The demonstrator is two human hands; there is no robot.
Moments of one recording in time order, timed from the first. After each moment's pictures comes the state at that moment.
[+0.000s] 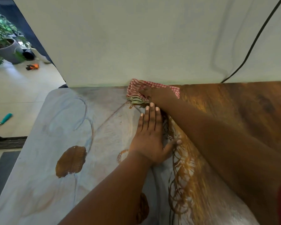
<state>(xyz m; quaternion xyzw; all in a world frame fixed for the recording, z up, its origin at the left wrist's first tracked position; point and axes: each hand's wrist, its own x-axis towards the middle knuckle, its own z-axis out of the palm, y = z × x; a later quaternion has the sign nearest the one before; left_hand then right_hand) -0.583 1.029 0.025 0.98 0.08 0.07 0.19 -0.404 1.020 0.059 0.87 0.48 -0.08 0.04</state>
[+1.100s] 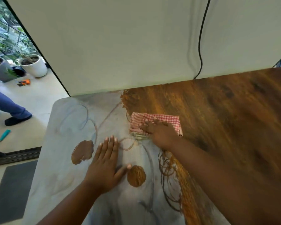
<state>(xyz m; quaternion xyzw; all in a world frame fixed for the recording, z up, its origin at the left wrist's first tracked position) -0.747 1.083 0.037 0.99 0.06 -0.05 0.11 -0.551 0.911 0.058 0.89 0.40 -0.19 -0.03</state>
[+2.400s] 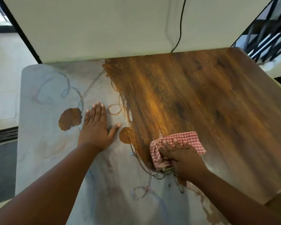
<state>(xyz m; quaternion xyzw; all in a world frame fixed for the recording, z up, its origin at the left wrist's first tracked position) -0.749 1.085 0.024 0.99 0.09 0.00 0.14 -0.743 0.775 0.082 0.93 0.27 -0.25 0.02</state>
